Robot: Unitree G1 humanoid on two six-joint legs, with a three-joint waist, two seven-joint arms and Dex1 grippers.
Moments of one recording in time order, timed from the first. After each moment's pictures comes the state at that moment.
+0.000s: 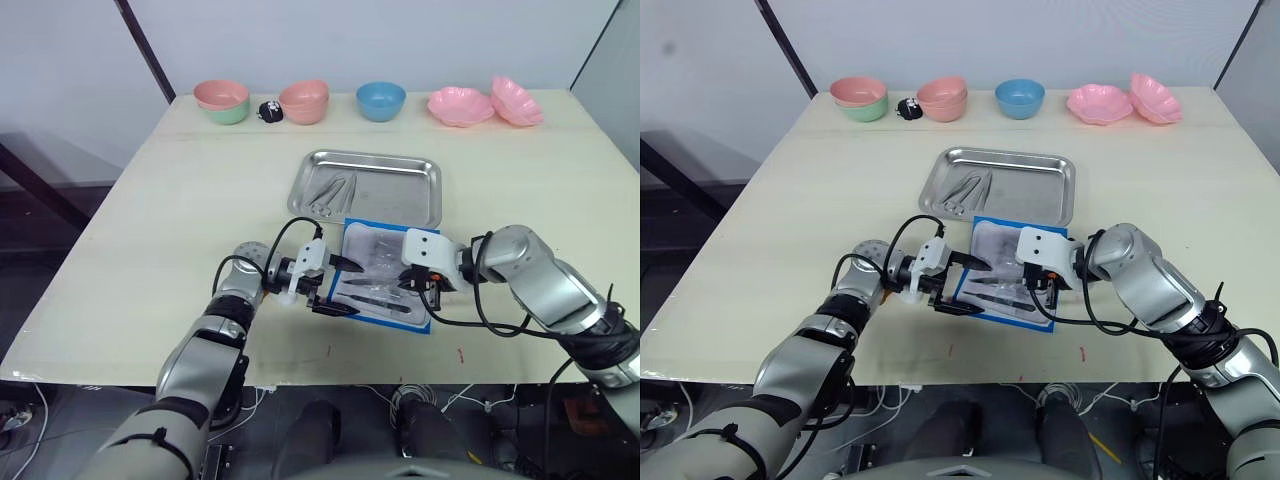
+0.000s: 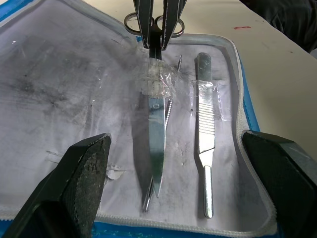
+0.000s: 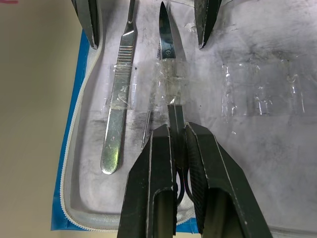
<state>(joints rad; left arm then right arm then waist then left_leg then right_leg) -0.76 0.33 -0.20 1.06 -0.12 -0.47 -1.57 -0.63 -0.69 0.50 -0.31 0.02 0.84 1.07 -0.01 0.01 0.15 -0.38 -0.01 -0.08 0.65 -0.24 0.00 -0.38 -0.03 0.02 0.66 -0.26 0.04</state>
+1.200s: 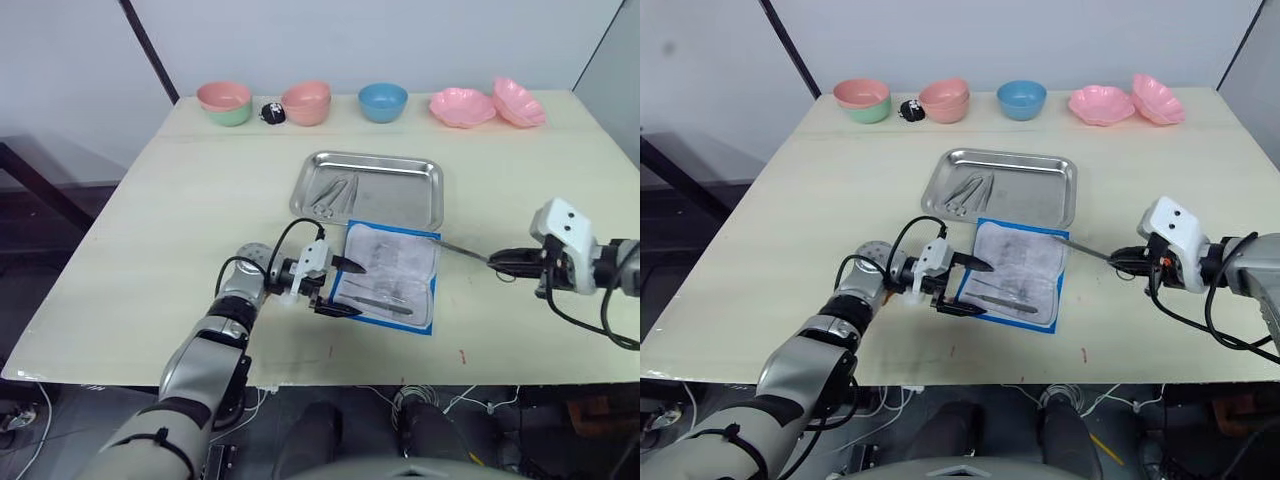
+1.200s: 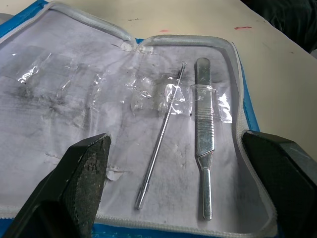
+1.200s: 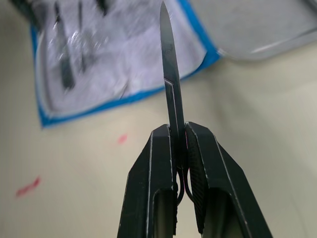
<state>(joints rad) -0.76 0.32 -0.20 1.07 -0.11 -0.47 -1.57 -0.30 -0.94 -0.11 -0.33 0.37 0.80 1.04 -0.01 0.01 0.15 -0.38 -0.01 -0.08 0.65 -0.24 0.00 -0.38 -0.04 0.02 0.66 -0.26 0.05</state>
